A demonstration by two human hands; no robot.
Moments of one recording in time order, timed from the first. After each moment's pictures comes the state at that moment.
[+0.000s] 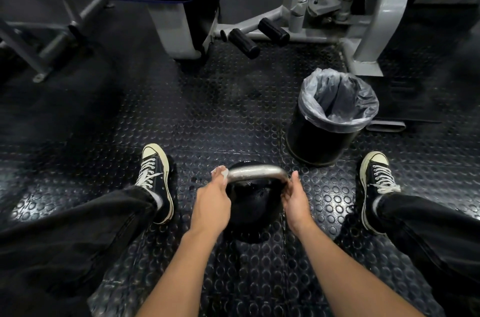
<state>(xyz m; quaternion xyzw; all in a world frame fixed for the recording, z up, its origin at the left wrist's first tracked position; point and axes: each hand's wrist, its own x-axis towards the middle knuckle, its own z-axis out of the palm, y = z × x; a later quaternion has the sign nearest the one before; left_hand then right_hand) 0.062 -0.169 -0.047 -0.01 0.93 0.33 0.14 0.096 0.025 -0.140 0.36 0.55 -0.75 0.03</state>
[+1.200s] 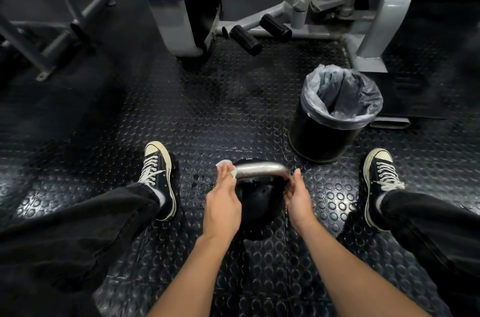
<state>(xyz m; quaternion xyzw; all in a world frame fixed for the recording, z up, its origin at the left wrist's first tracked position) 0.079 -0.153 -0.061 -0.01 0.89 0.44 0.09 0.094 0.029 -0.149 0.36 0.54 -0.76 0.02</state>
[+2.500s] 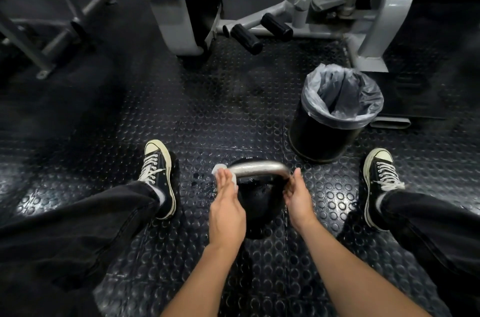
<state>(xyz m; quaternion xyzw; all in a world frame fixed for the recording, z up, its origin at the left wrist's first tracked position) 0.098 -0.145 -0.078 -0.02 0.91 0.41 0.04 0.097 0.024 -0.132 0.35 0.53 -0.77 0.02</state>
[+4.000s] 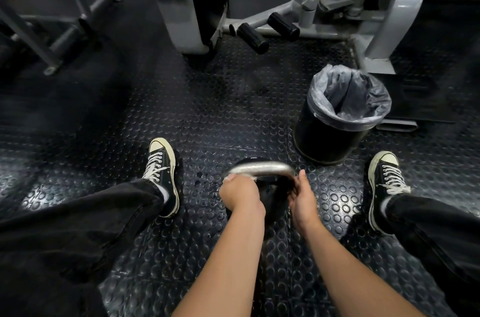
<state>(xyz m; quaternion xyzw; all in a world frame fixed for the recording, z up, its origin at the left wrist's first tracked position) 0.053 -0.091 -0.014 -0.51 0.53 0.67 0.10 0.097 0.025 -0.147 0.39 0.52 -0.76 0.02</state>
